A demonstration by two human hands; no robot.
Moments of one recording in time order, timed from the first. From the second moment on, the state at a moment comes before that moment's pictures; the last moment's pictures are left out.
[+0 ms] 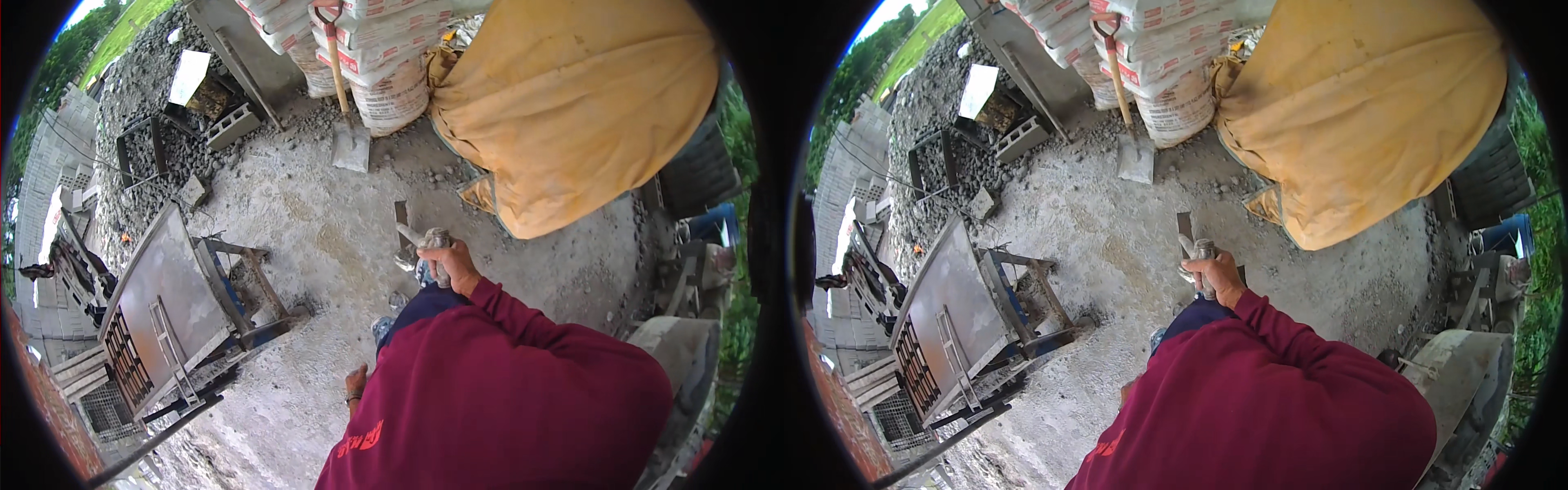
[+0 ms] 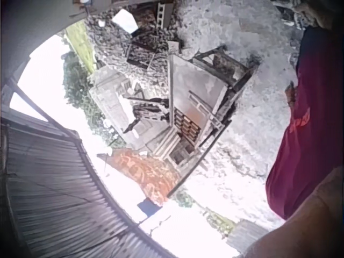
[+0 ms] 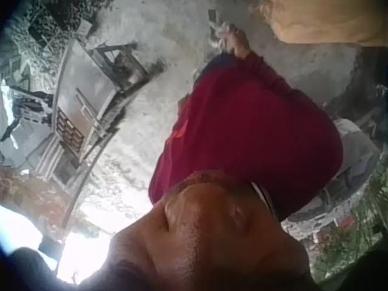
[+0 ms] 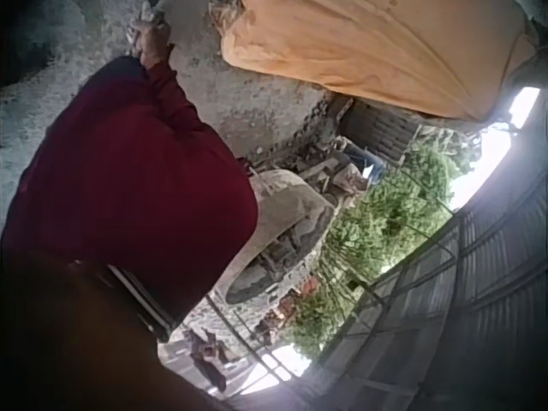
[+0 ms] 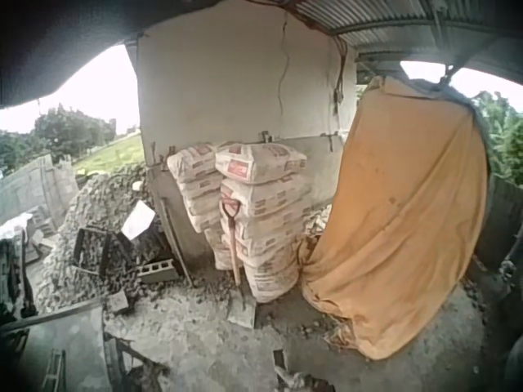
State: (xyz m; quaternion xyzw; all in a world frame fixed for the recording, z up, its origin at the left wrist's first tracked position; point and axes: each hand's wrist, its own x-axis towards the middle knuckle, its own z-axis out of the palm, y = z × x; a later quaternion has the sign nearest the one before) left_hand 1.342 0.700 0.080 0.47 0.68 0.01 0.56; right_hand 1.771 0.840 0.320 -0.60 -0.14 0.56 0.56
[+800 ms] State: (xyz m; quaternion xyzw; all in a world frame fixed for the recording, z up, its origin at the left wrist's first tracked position) left_hand 1.648 0.852 0.098 0.02 0.42 0.17 0.89; right_hand 1.799 0.739 0.451 -0.63 -0.26 0.61 0.40
